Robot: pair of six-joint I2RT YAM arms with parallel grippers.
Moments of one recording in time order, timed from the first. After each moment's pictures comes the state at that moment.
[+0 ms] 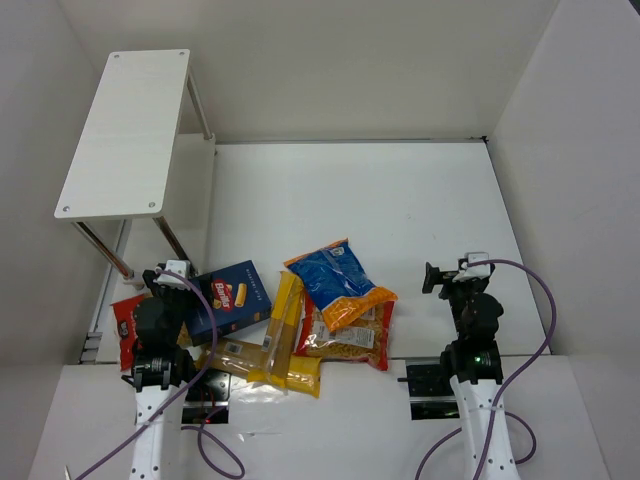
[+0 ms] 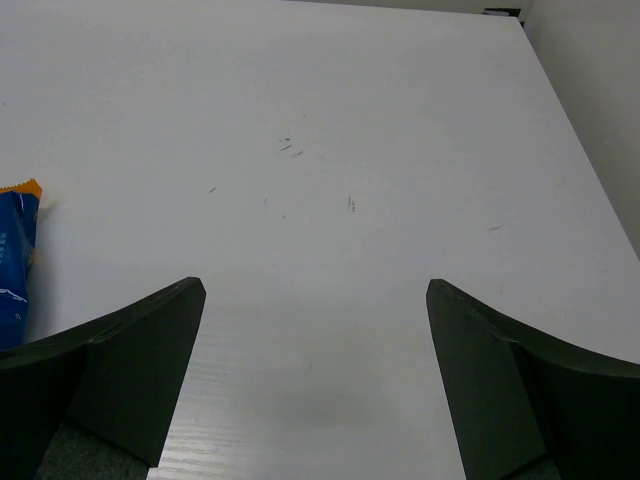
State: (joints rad) left arm 0.13 0.01 0.05 -0.18 0.16 0.10; right arm -0.04 0.01 0.04 -0.09 -0.05 -0.05
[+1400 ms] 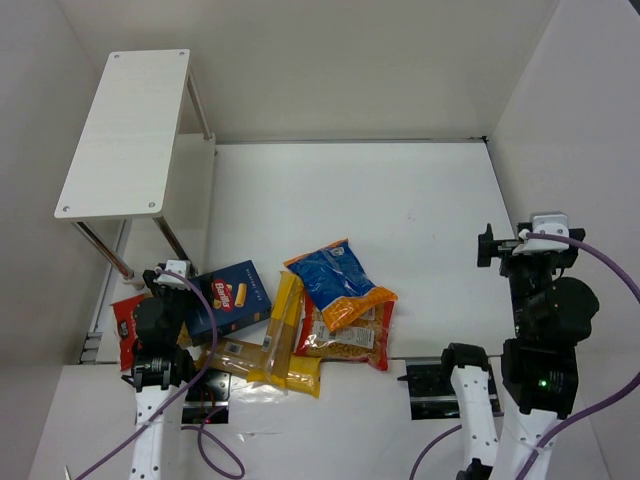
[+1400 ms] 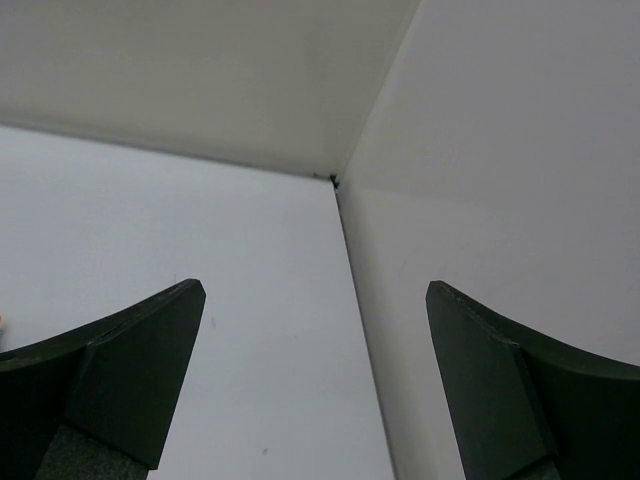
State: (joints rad) left arm 0.13 0.01 0.05 -0.18 0.17 0.10; right arm -0.18 0.41 1.10 -0.57 -0.04 -0.31
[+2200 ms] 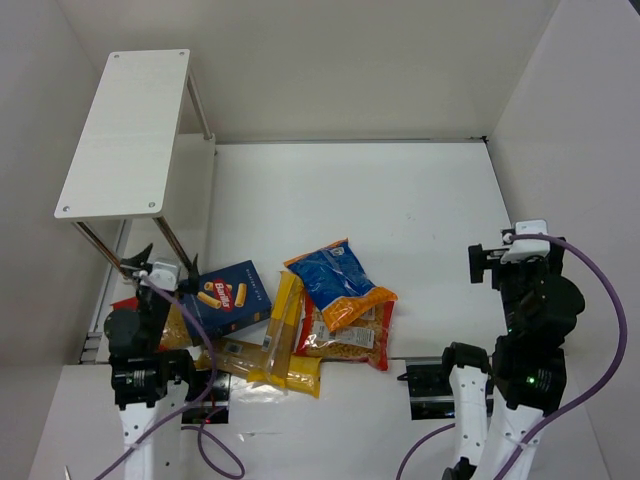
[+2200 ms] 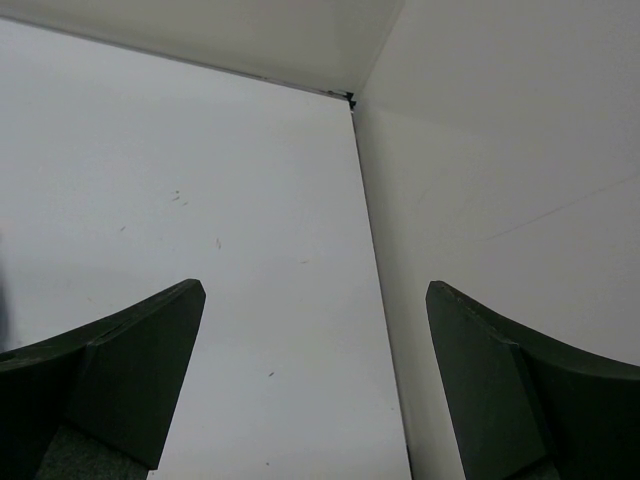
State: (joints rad) left arm 0.13 0.01 0.29 -0.20 0.24 0.27; right arm -0.28 0.36 1.02 -0.74 -0.12 -0.35
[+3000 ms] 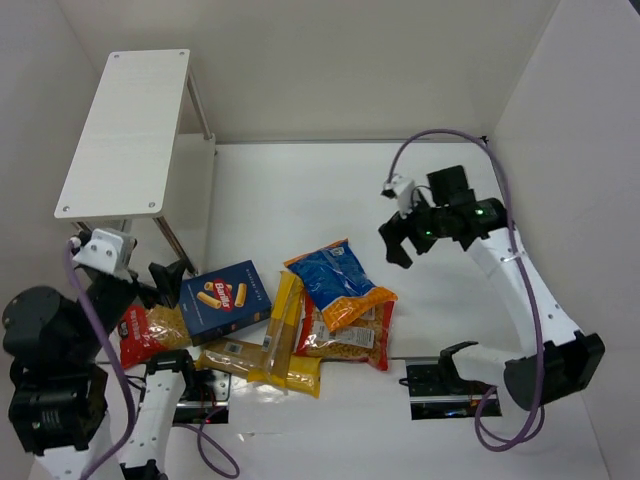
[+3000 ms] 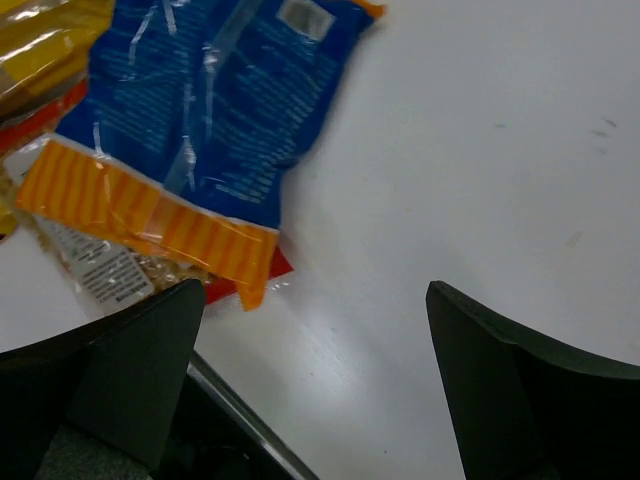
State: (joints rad) left arm 0.16 0.55 1.39 -0.99 0.41 0.12; right arm 0.22 1.17 1.26 -1.01 -0.38 -0.44
